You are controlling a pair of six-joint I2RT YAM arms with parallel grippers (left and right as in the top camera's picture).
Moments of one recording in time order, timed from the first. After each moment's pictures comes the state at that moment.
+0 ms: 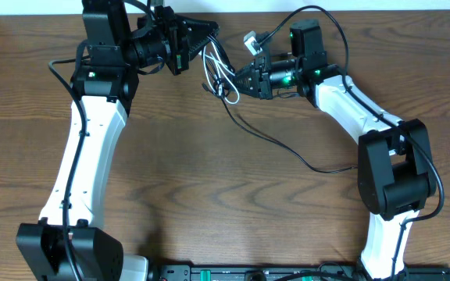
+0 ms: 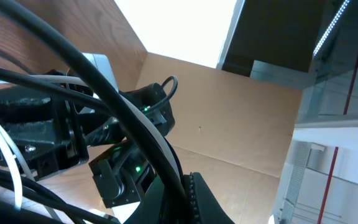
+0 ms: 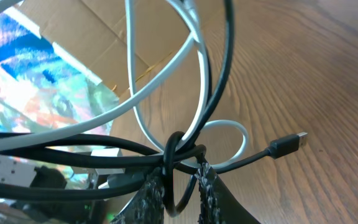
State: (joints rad) left arm -0.07 1.61 1.51 -0.24 0.99 -1.48; right arm 0.32 2.09 1.52 -0.04 -1.26 0.10
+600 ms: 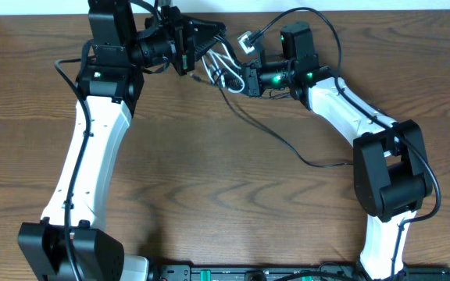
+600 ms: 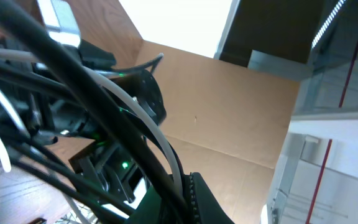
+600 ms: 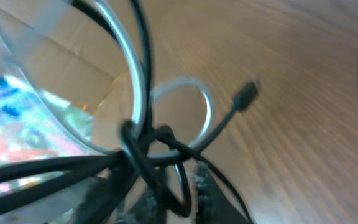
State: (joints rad) left arm -0.10 1.61 1.51 -0.20 1.02 -1.54; right arm 0.36 2.09 1.52 -0.04 -1.03 0.29
